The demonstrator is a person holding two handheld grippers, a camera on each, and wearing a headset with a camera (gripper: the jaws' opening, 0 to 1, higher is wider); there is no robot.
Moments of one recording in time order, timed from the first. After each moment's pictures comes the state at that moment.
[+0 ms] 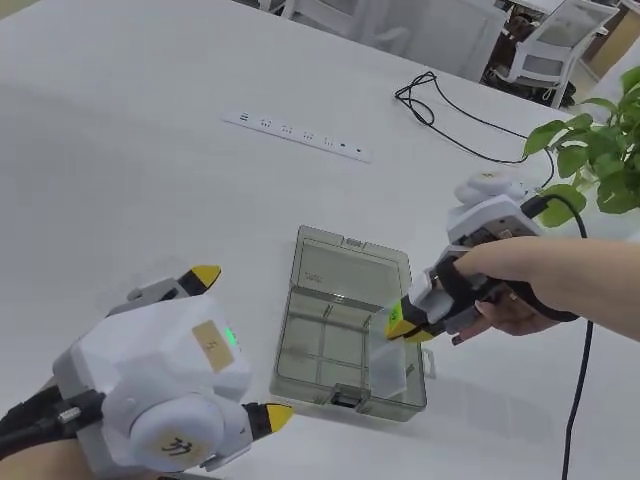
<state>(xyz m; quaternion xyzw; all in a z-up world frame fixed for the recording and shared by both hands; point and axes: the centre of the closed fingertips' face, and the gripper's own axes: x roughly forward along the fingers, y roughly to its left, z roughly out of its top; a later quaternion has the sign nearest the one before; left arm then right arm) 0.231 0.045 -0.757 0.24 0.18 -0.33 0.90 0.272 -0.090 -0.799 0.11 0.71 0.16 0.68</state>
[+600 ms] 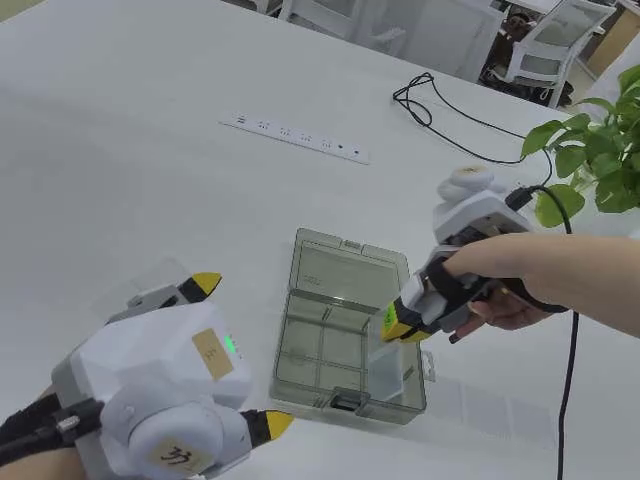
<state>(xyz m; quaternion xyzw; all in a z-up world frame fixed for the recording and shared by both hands) 0.228 0.042 -0.759 0.24 0.18 -0.33 0.89 0.292 -0.095 -0.807 0.05 0.71 0.18 0.68</state>
